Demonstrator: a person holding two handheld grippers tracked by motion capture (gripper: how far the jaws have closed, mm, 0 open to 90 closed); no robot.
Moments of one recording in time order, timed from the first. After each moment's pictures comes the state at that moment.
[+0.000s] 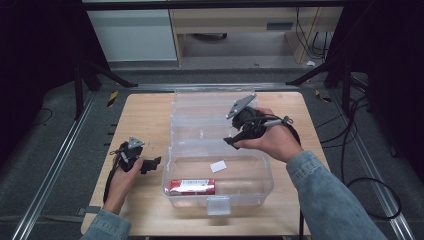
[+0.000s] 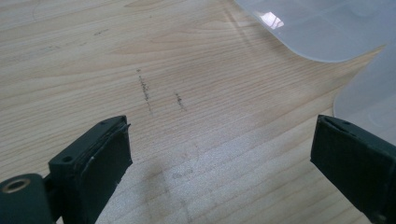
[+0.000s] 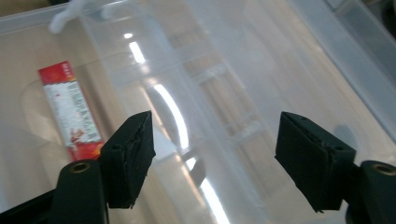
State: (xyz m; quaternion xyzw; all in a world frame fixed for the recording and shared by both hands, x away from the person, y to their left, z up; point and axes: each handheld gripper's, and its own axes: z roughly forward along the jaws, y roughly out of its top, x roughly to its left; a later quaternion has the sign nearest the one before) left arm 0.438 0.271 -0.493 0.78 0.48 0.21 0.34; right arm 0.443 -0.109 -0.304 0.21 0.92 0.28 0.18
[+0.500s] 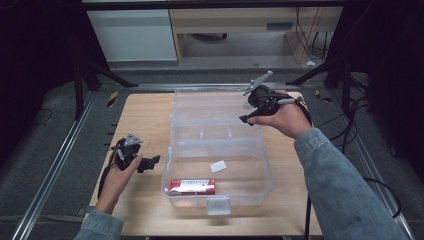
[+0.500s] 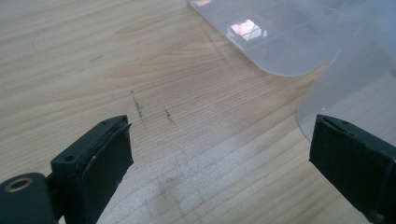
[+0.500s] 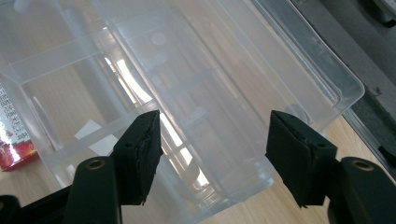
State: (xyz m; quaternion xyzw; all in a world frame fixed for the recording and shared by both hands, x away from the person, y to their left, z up) left arm 0.428 0.274 -0.457 0.80 0.45 0.20 0.36; right arm 0.499 -0.147 -0.294 0.24 0.91 0.26 0.19
